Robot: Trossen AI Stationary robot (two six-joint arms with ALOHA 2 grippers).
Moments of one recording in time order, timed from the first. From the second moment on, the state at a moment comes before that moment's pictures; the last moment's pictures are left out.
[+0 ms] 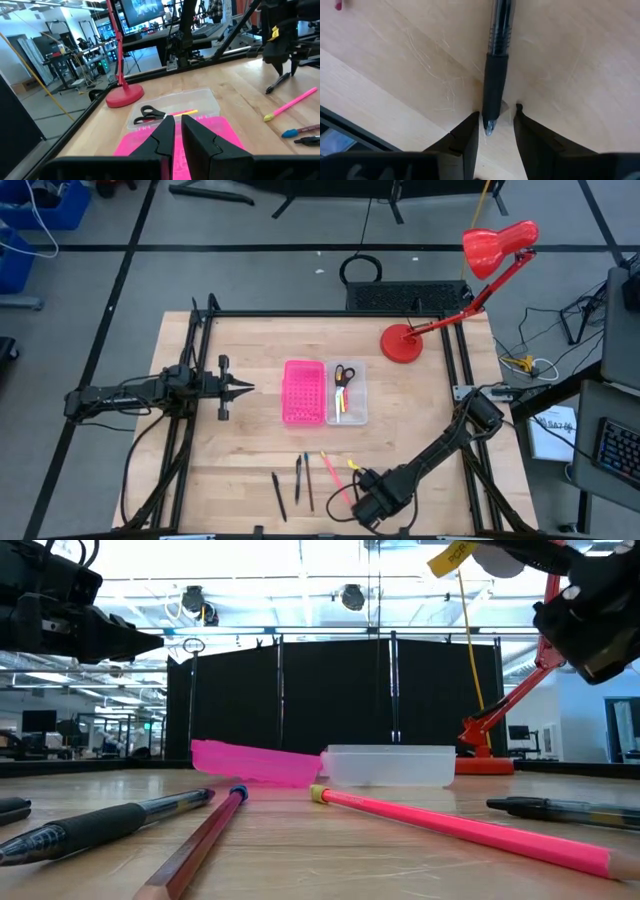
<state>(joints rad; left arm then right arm) 0.14 0.14 0.01 0.09 0.10 0.26 0.67 2.15 1.35 -0.89 -0.15 1.48</state>
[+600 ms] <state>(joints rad) 0.14 0.14 0.01 0.08 0.10 0.28 0.66 2.14 1.38 -0.87 0.13 1.45</state>
